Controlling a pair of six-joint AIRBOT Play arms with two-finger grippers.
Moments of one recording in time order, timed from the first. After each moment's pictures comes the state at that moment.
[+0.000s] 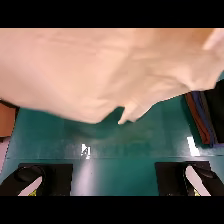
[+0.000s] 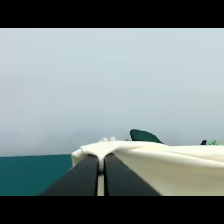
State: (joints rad) left arm -0.35 -0.75 2.07 1.64 -1.14 -1.78; right arm -0.35 -0.77 1.96 -1.30 1.29 1.45
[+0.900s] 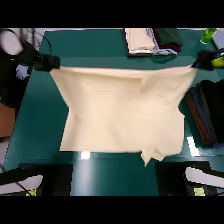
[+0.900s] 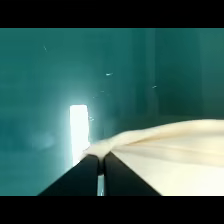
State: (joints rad) left arm -0.20 -1.37 1.56 1.69 -1.20 -1.74; right arm -0.18 -1.36 1.58 -1.25 1.38 1.48
